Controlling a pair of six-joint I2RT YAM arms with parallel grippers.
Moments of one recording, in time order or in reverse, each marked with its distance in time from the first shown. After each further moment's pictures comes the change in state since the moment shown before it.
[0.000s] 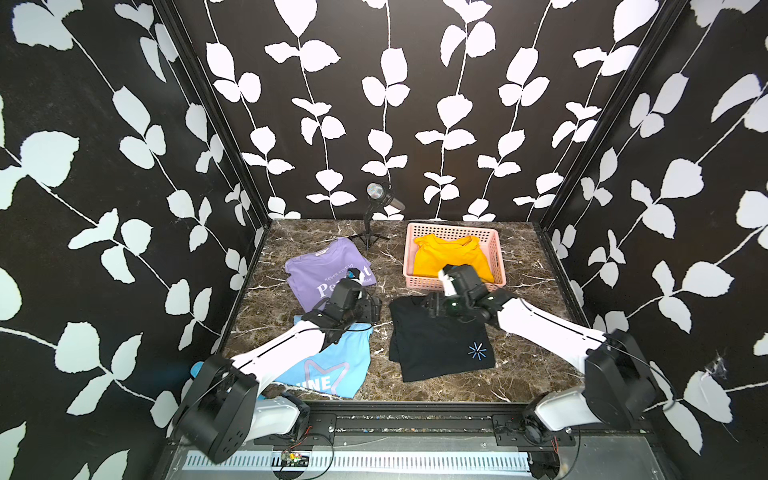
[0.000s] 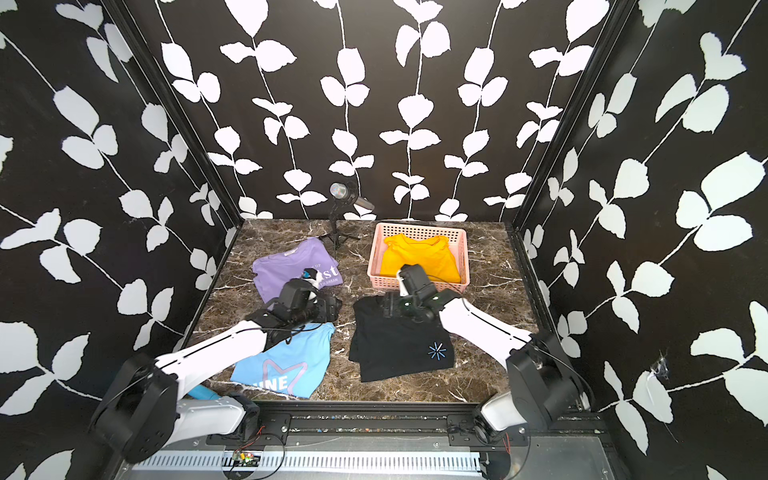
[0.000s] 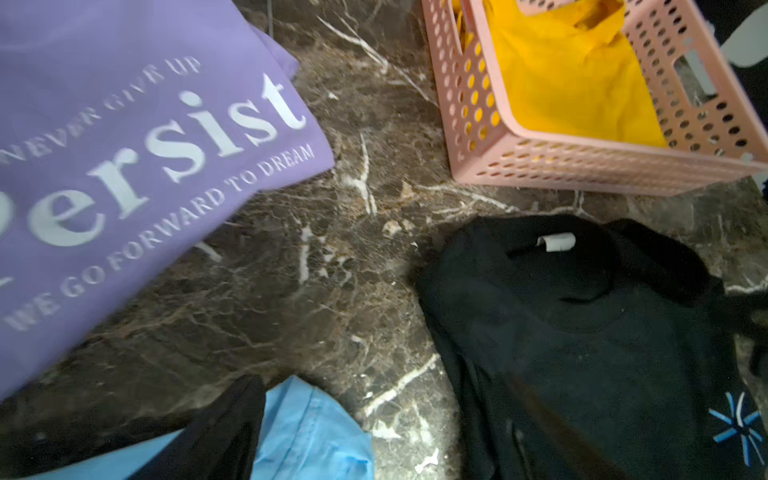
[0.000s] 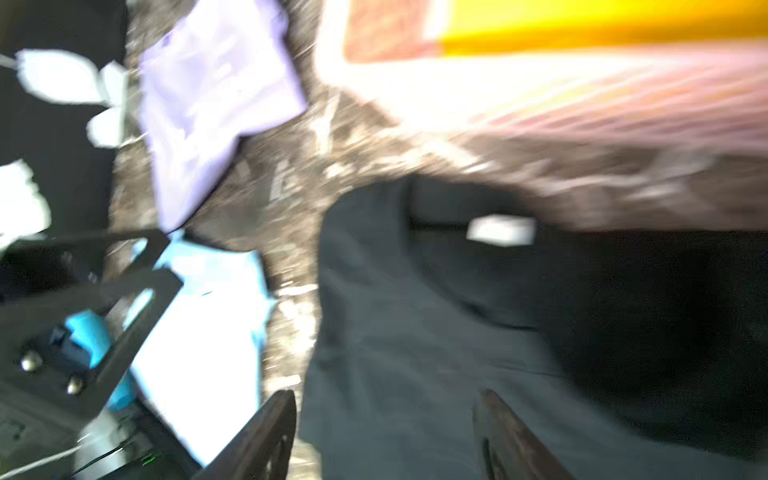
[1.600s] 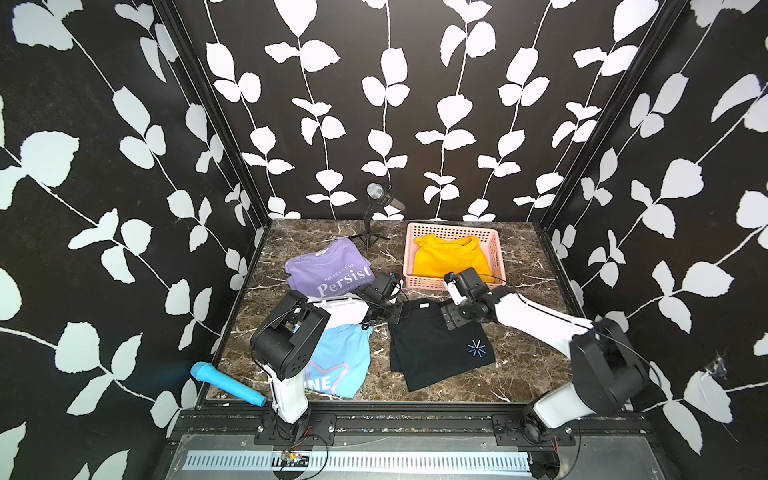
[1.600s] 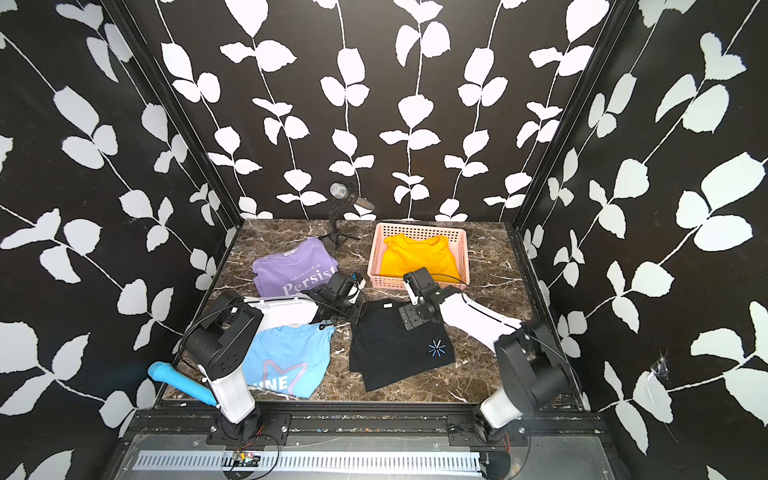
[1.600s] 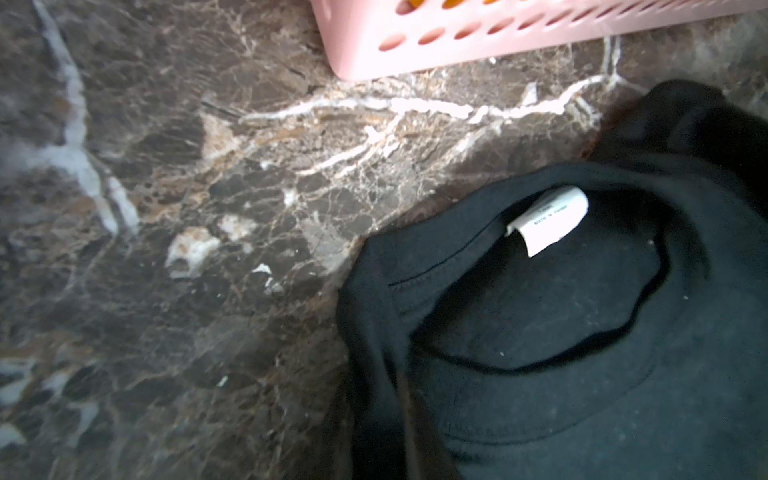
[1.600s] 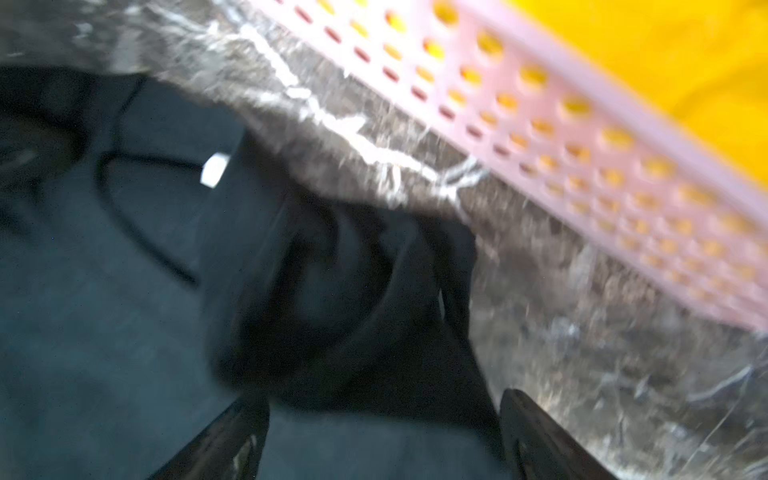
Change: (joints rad) left arm -0.077 0.489 0.293 -0.028 0.166 0.132; right arm -0.027 0.146 0.040 -0.128 0.303 -0.528
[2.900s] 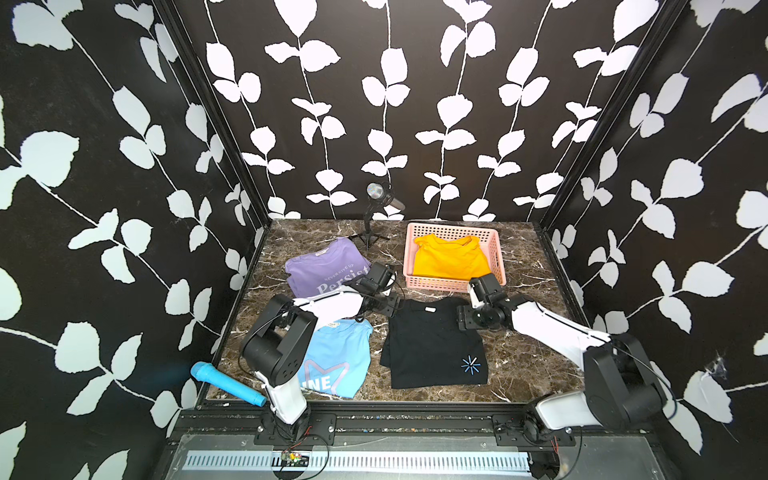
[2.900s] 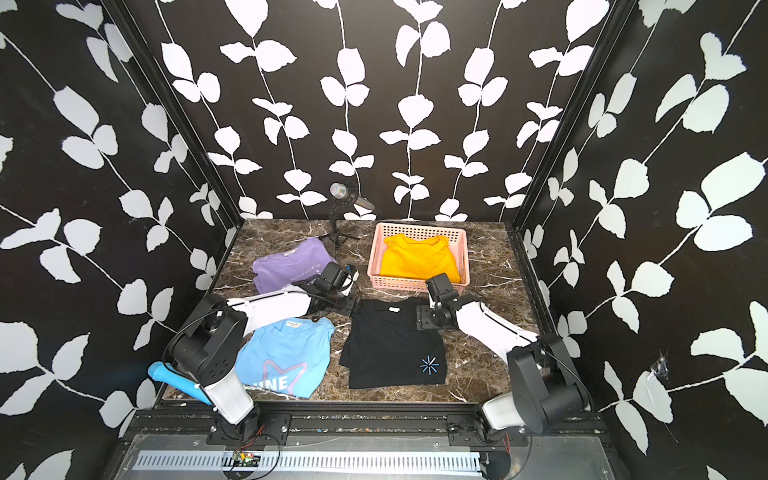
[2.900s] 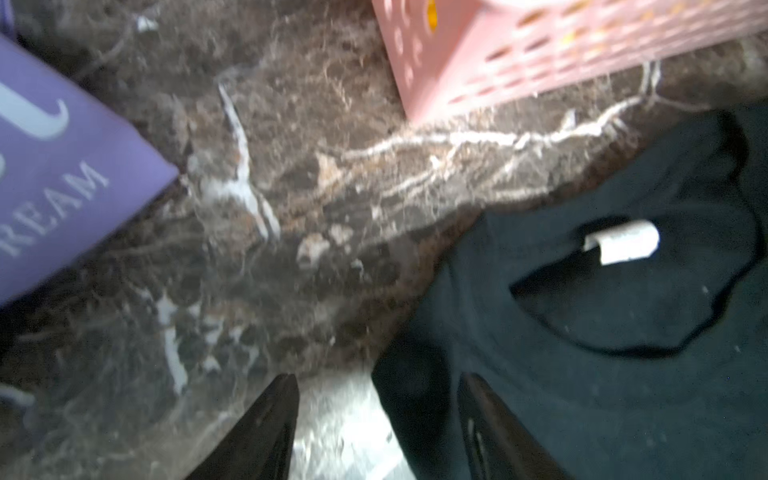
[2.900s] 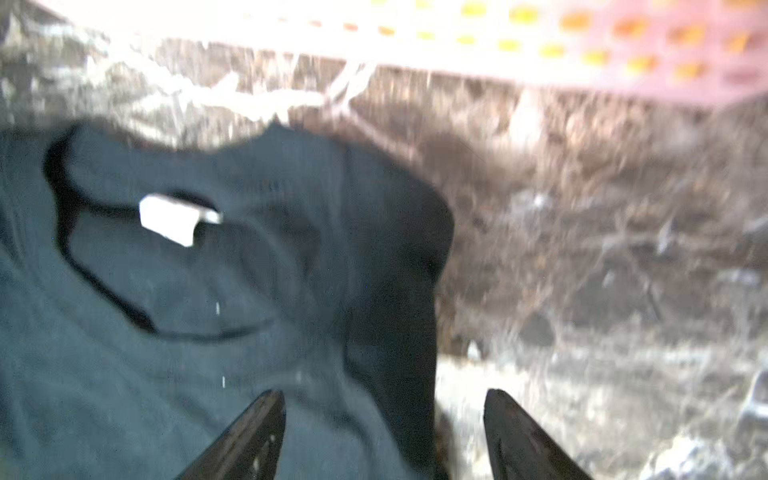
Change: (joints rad) left arm 0.035 -0.079 0.055 -0.173 -0.087 0.072; right arm -0.127 -0.112 -0.138 0.013 -0.125 0.277
